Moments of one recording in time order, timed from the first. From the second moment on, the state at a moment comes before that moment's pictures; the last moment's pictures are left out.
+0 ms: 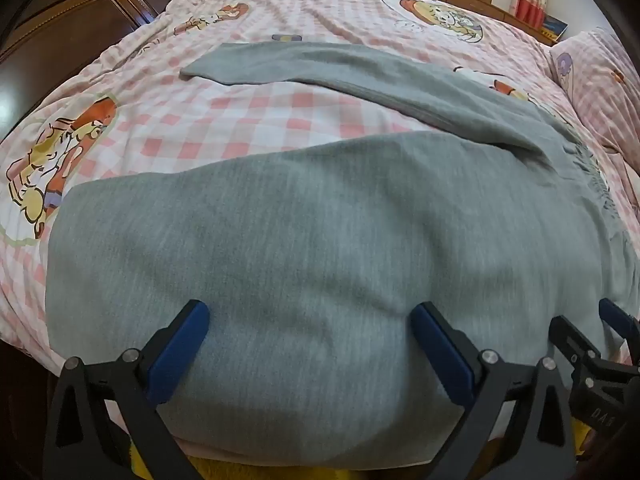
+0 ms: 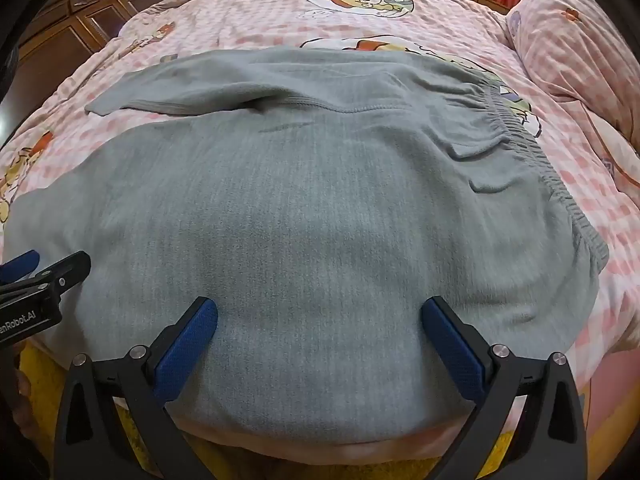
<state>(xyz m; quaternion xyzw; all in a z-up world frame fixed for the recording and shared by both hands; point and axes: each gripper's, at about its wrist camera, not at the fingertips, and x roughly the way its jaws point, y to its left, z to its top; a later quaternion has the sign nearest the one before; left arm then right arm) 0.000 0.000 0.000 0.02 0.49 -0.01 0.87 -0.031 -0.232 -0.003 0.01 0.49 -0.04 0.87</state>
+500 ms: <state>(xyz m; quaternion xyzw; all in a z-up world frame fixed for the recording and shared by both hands) 0.001 0.003 0.001 0.01 0.49 -0.01 0.87 -0.032 -0.231 -0.004 0.01 0.49 -0.04 0.87</state>
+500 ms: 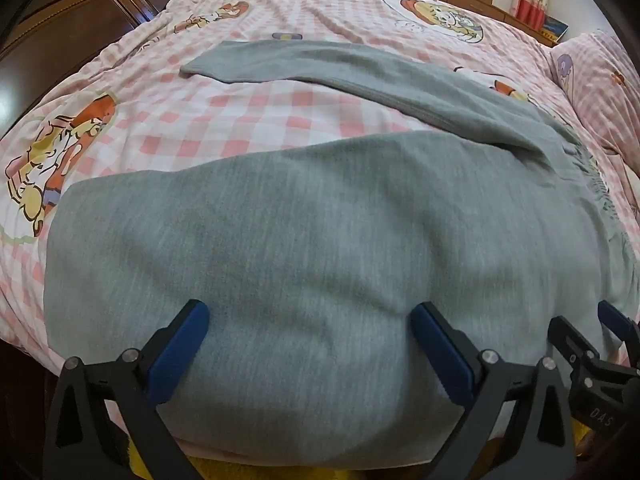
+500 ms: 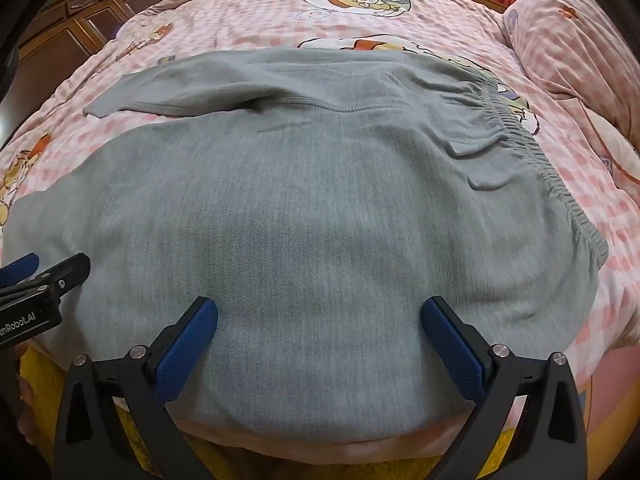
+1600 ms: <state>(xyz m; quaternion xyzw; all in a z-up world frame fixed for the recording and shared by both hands) 0.001 0.000 0.001 0.02 0.49 -0.01 0.87 -0.032 -0.232 -0.003 0.01 0.49 -0.04 0.87</state>
